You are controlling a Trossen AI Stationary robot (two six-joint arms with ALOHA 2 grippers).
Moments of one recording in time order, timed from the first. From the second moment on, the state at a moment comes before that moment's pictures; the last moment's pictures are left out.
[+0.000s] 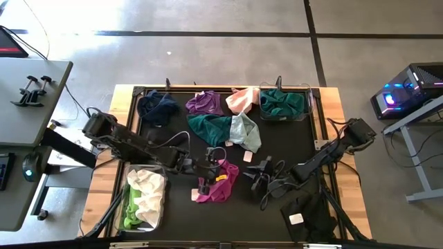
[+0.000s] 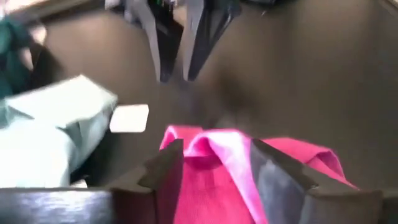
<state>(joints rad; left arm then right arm) -0.31 1.68 0.99 0.00 -0.24 0.08 0.57 1.66 0.59 0.43 0.82 0.84</state>
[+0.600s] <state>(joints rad) -0.30 1.97 0.99 0.01 -0.30 -0.08 0.56 1.68 0.59 0.44 0.82 0.85</state>
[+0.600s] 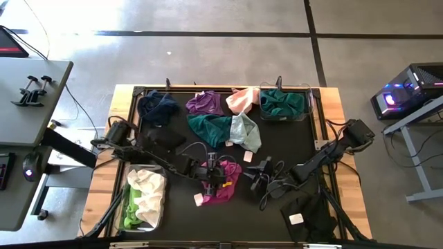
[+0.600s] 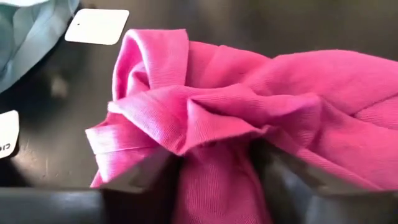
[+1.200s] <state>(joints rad) -0.50 1.56 1.32 -0.53 -0.56 0.02 0.56 1.68 0.59 0.45 0.82 0.84</state>
